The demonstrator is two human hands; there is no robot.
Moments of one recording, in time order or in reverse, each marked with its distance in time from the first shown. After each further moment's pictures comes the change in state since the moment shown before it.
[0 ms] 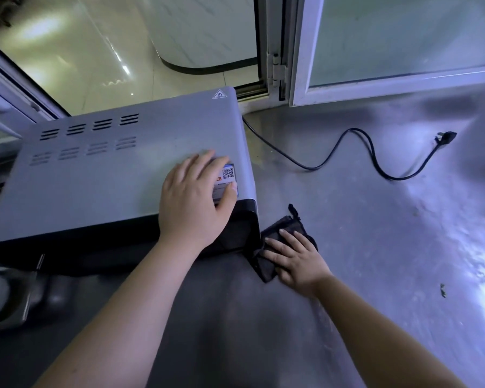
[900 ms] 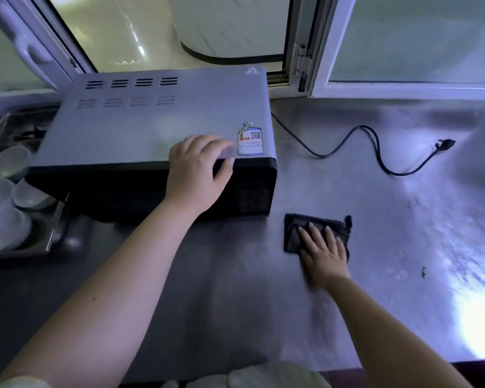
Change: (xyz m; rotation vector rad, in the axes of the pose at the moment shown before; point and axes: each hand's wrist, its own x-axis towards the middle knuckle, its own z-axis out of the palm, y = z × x) left_hand -0.044 -0.031 -0.016 -0.102 0.181 0.044; right_hand -0.075 -0.022 -0.001 0.107 -0.101 0.500
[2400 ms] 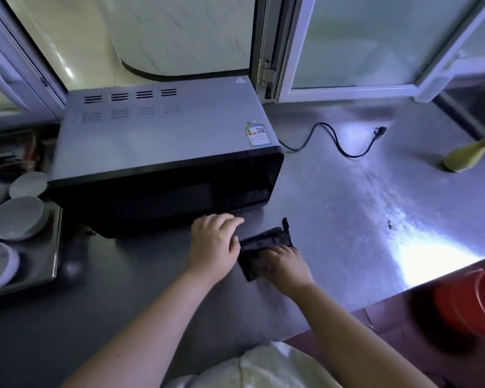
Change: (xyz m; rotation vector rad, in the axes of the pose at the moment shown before) left_hand -0.147 -0.027 -0.018 -0.228 -0.222 0.112; right_hand -0.091 -0.150 -0.004 0.075 0.138 -0.142
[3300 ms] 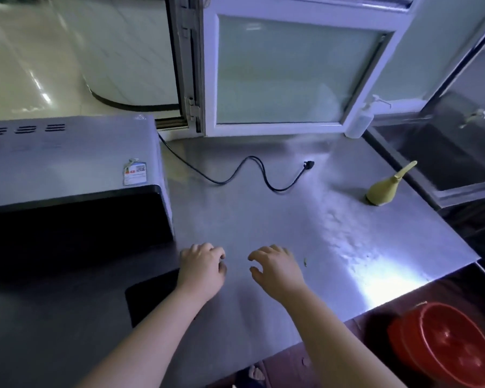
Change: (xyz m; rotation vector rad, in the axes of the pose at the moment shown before) left_hand 0.095 0.178 0.126 0.114 -0.328 -0.184; right_hand -0.027 0.198 -0.129 0.011 0.089 0.058
